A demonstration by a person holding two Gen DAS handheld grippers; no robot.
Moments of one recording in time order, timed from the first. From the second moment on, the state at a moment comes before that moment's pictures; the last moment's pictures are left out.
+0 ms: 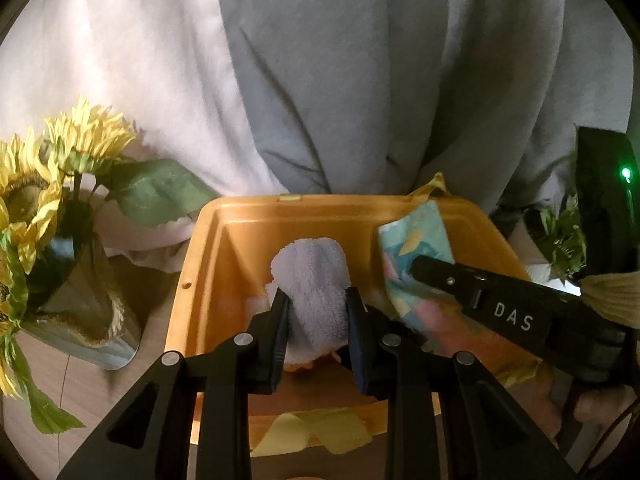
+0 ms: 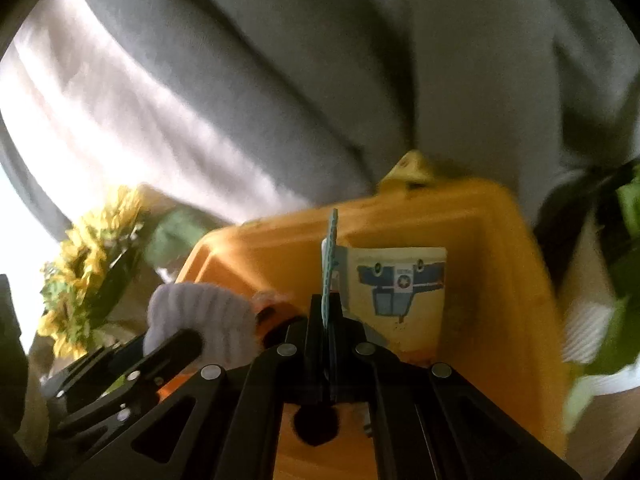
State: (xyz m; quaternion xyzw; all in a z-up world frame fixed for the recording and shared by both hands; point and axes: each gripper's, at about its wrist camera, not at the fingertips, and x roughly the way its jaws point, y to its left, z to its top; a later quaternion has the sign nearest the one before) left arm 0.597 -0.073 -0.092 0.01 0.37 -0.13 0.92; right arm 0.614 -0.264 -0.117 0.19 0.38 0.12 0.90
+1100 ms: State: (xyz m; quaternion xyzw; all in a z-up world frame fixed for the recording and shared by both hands) left arm 0.598 -0.087 -0.064 0.06 0.35 -0.13 0.93; right arm 0.595 -0.269 -0.071 0.10 0.40 0.04 0.91
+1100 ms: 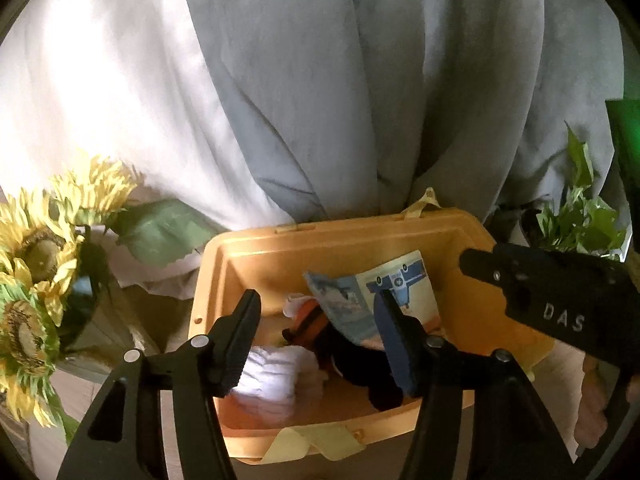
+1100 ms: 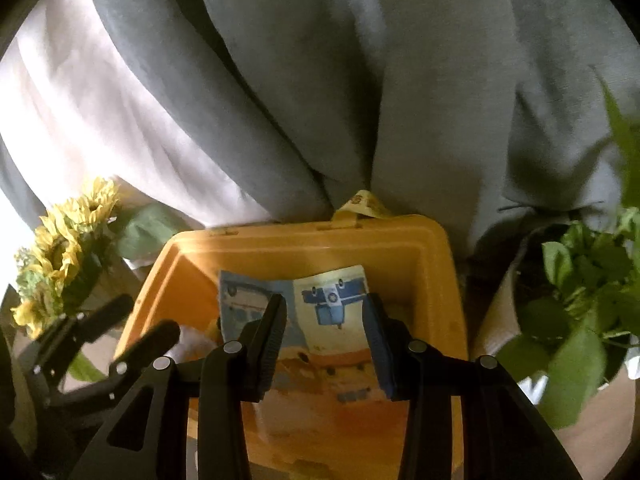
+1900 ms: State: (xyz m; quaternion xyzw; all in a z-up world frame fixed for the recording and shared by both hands) left arm 0.602 -0.067 -0.081 0.06 0.37 -0.09 0.92; right arm 0.622 -0.233 -0.137 0.15 0.60 0.17 0.77
